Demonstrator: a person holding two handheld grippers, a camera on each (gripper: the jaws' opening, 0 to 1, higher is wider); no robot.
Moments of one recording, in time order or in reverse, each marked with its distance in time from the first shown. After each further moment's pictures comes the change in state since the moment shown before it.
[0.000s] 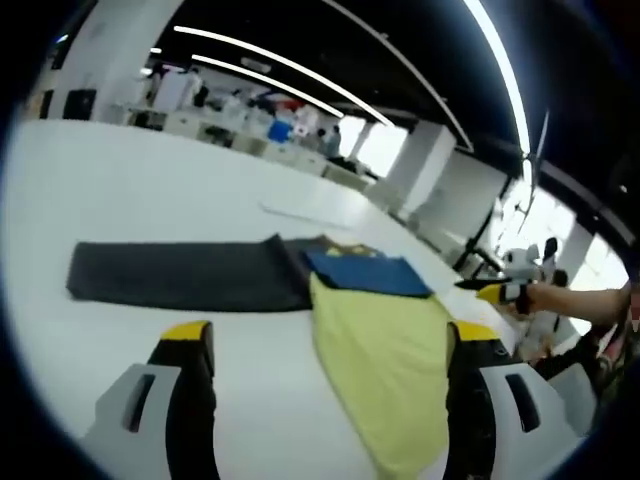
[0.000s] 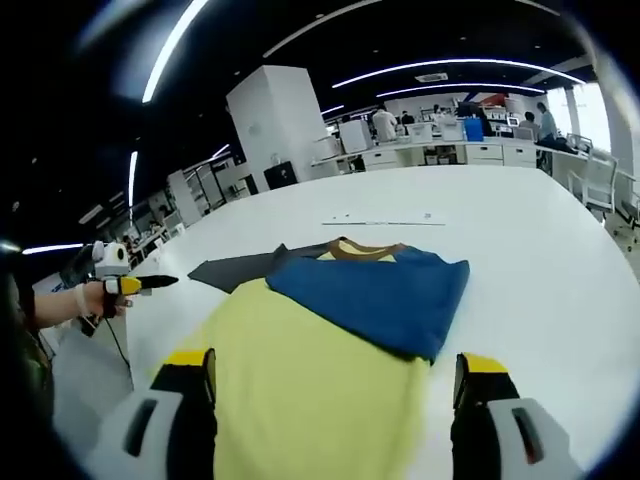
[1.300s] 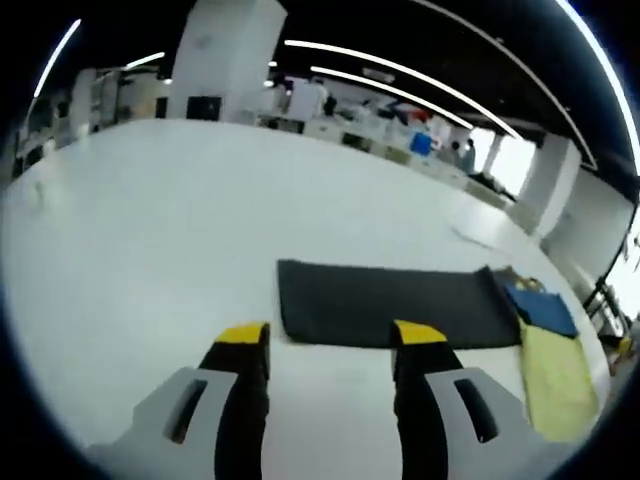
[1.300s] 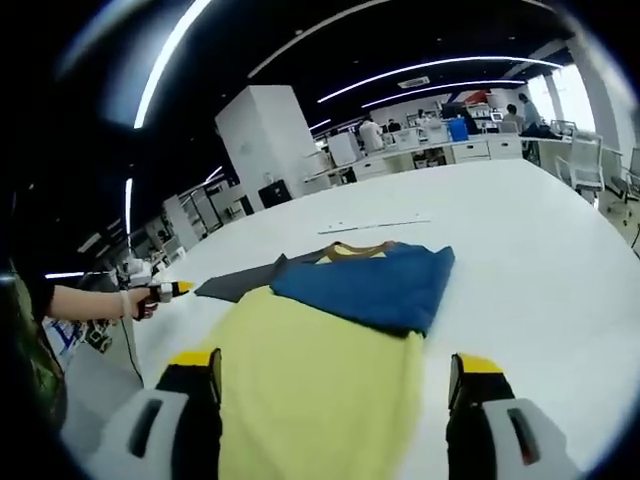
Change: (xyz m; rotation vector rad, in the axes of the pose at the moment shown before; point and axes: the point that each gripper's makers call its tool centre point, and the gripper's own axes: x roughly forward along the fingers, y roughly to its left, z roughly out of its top) left arm -0.053 0.205 0.018 -0.115 -0.057 0.617; right arm -0.027 0.003 -0.010 0.103 -0.089 0.002
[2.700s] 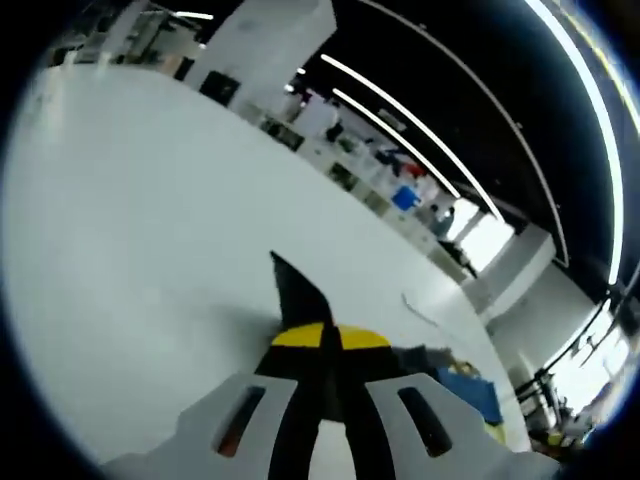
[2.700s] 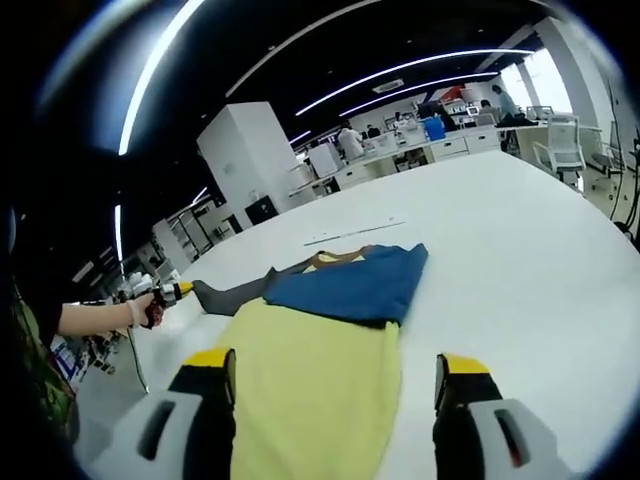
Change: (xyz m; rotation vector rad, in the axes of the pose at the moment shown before) left arm 0.022 -0.058 0.059 -0.327 -0.117 -0.259; right arm -0.023 -0.010 0.000 0.092 -0.045 -0.024
